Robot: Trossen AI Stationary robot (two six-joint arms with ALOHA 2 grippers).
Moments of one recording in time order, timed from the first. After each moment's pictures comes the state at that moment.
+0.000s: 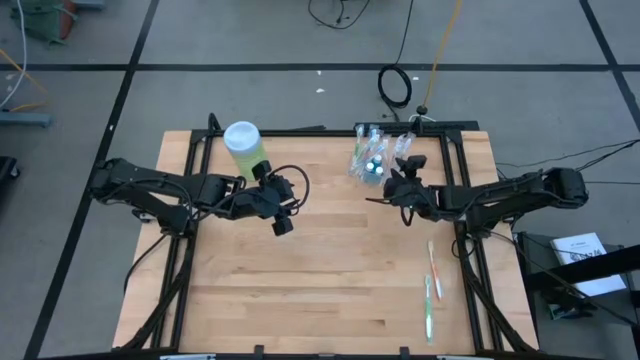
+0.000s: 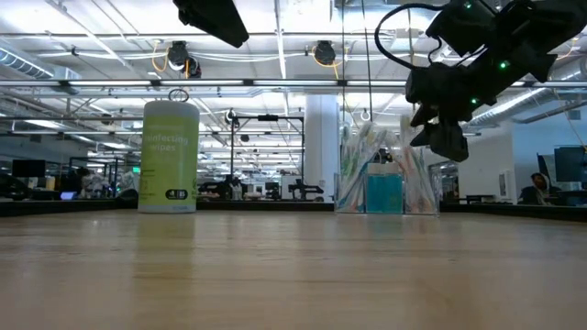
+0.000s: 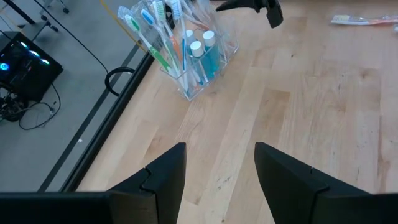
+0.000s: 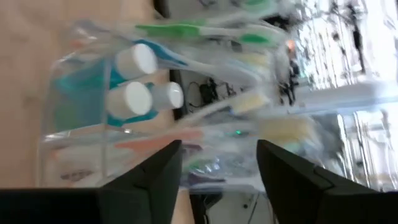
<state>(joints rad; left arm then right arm) -0.16 1.37 1.26 -0.68 -0.55 -0.19 -0.06 1.16 0.48 0.01 1.02 -0.61</state>
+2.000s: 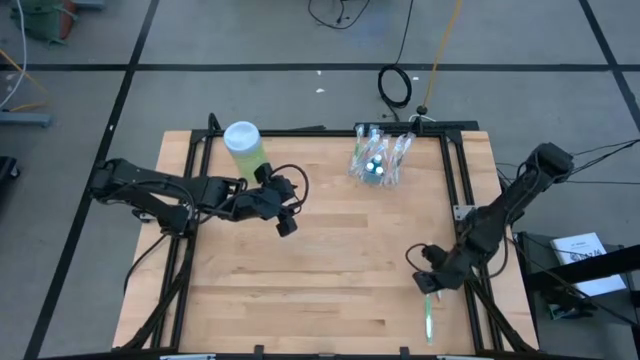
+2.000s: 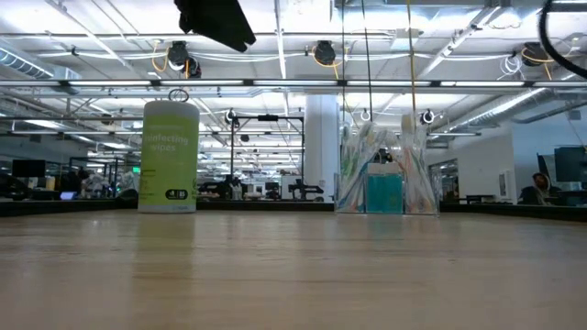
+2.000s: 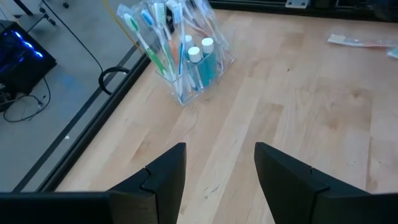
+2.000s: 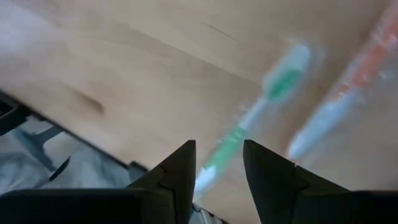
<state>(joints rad) -0.16 1.37 1.22 -0.59 -0.55 -0.26 0.81 1.05 0.46 -0.39 -0.11 2.07</state>
